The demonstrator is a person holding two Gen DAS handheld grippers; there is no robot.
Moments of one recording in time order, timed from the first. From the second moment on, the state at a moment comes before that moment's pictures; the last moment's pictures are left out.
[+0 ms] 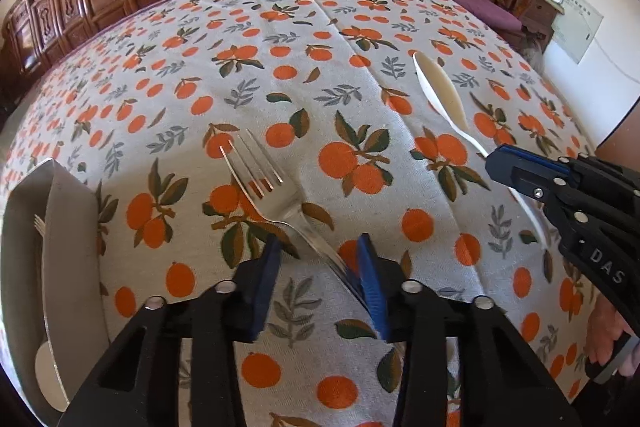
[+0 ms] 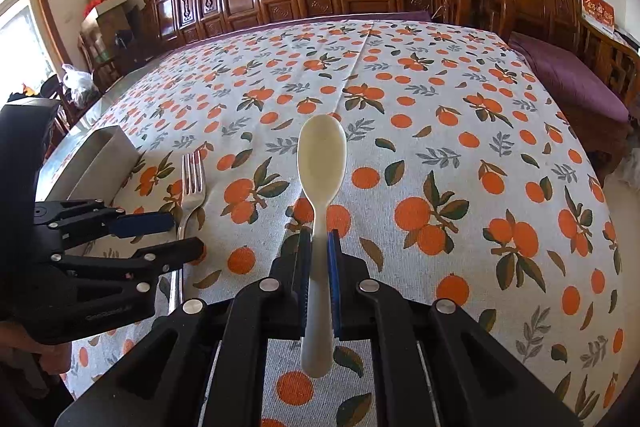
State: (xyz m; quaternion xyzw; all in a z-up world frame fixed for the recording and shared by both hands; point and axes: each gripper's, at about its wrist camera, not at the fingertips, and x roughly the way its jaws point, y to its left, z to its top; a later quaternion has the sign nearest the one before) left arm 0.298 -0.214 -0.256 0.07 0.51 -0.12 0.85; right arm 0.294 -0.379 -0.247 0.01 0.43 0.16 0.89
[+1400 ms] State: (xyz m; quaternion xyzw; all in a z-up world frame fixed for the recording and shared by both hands) left arm 0.219 -0.100 -0.154 0.05 0.45 -0.13 0.88; right arm 0.283 -0.326 -0.236 -0.05 0.45 0.14 0.88
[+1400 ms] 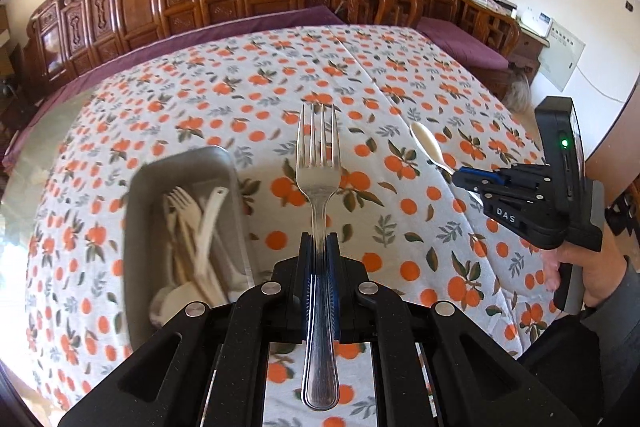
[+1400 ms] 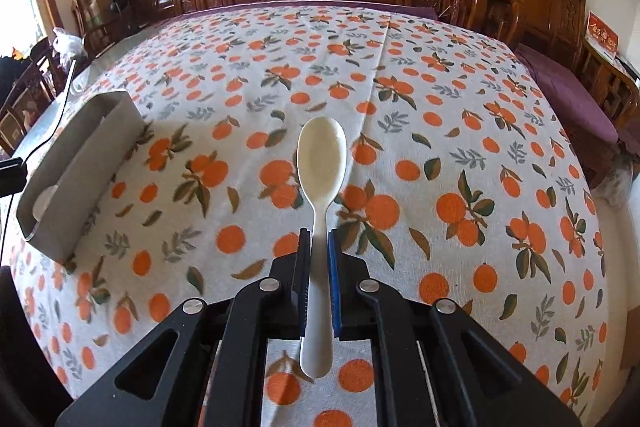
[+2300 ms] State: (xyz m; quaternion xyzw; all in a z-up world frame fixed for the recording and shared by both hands) left arm 0.247 0.013 -0.151 0.00 0.44 -0.07 0.89; right arm 0.221 -0.211 -0.129 -0.07 0.37 0.25 0.89
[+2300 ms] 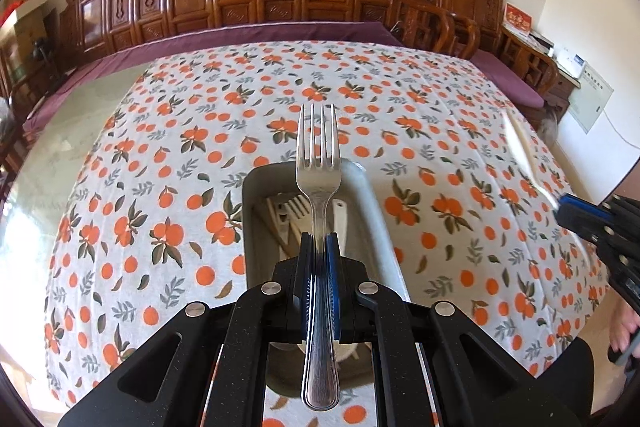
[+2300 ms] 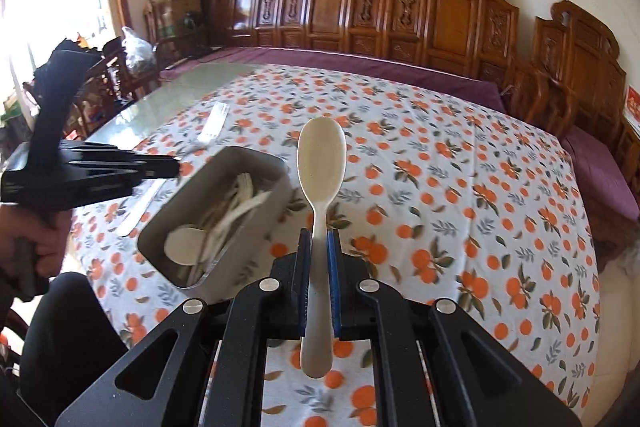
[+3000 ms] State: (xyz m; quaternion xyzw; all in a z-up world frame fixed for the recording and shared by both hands) left arm 0.284 0.025 -0.226 0.00 0.52 -0.05 0.85; right arm 0.225 -0.185 -0.152 -0.06 0.40 0.27 0.88
